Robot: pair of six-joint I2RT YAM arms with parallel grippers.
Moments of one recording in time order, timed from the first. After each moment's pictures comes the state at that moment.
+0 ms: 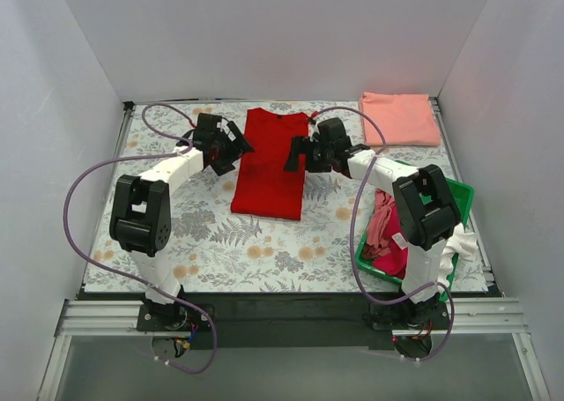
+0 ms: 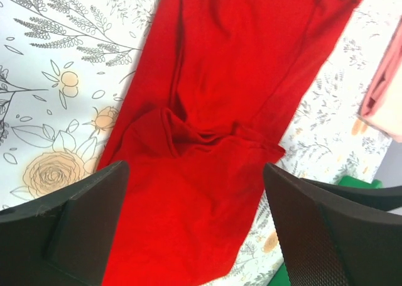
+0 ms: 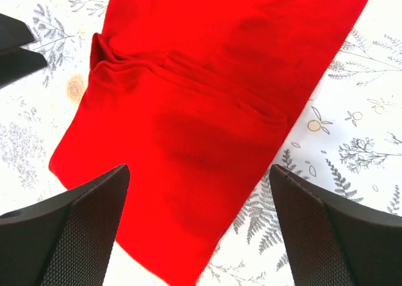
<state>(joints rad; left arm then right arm) -0.25 1.85 1.30 -0.27 0.13 -0.85 0.52 1.93 1.32 -0.10 -0.27 0.43</state>
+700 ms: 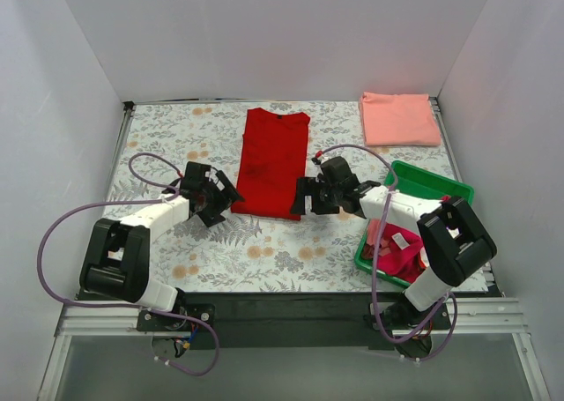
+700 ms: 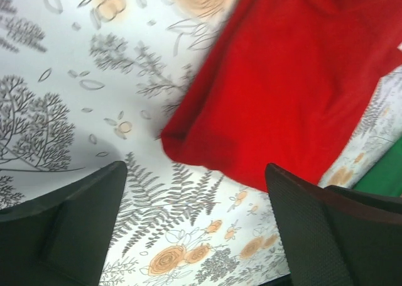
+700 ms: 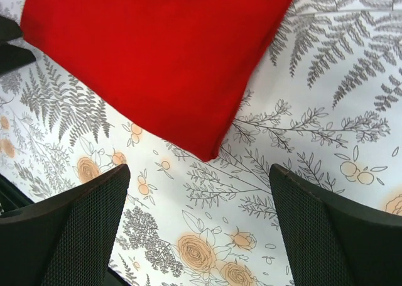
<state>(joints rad) -0.25 1.46 0.76 -0.24 0.15 -0.91 0.64 1.60 0.90 -0.12 -0.24 0.52</state>
